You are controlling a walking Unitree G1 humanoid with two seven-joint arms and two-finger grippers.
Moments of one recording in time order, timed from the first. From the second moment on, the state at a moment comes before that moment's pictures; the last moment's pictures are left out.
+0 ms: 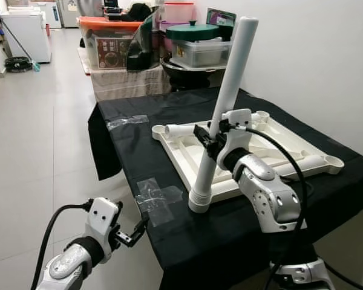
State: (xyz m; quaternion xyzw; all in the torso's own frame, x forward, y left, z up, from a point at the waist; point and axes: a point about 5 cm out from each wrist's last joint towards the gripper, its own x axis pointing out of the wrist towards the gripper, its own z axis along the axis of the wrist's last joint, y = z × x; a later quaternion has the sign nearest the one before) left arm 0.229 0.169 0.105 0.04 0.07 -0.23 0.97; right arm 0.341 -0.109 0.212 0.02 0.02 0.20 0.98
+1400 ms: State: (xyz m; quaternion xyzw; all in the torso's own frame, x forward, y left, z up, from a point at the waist) left arm 0.233 0.169 0.102 0.05 0.07 -0.23 0.97; right arm 0.316 -0.101 0.225 0.08 -0.04 0.24 0.97
